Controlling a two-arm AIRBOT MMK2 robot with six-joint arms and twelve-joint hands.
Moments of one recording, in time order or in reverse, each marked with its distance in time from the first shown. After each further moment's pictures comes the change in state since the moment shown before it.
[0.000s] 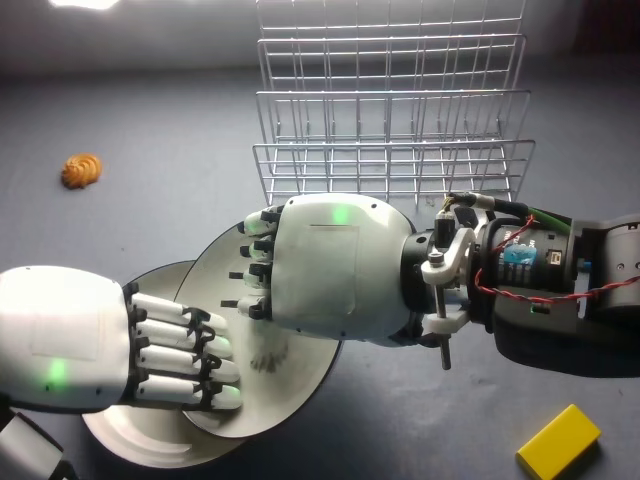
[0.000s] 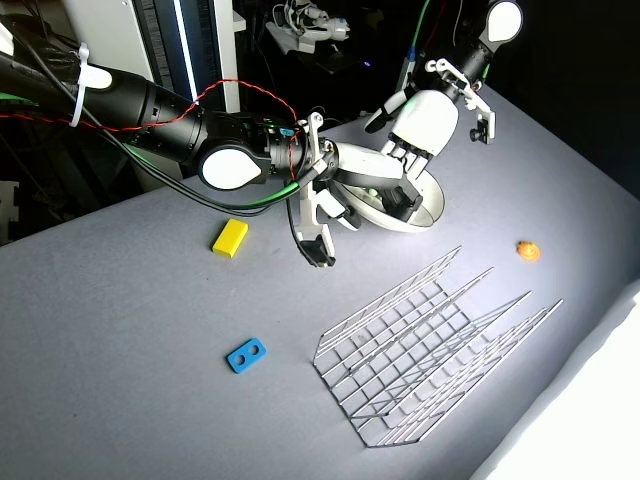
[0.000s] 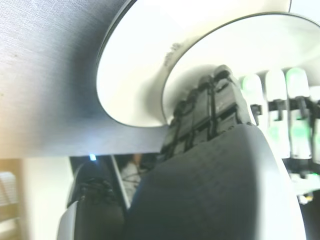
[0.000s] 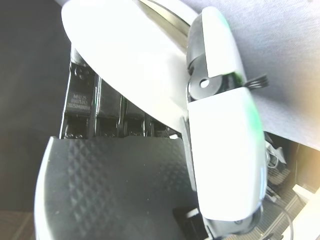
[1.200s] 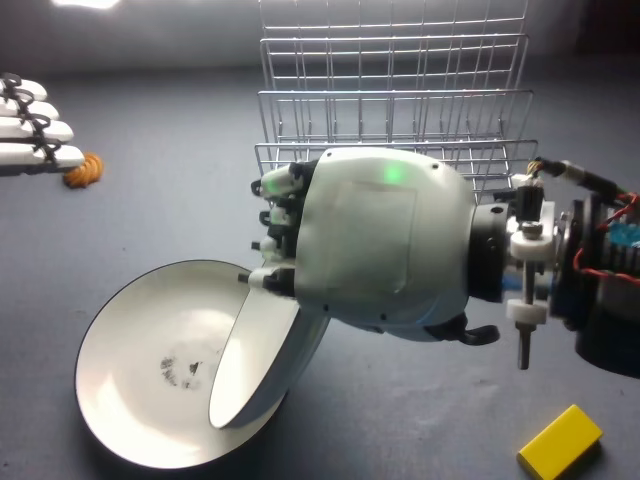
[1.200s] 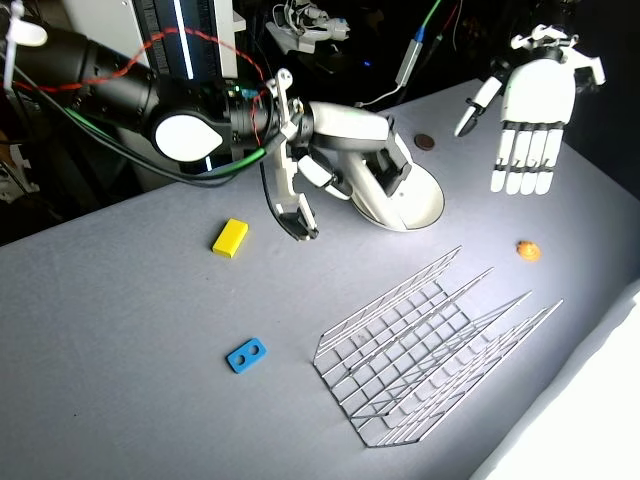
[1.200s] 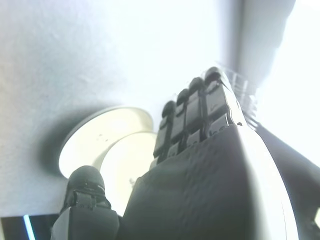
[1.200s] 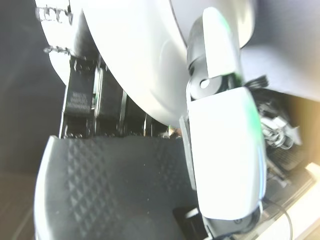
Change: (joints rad) left arm -0.186 0.131 0.195 -0.076 0.111 -0.001; right arm 0.047 0.200 -0.208 0.048 0.070 -0.002
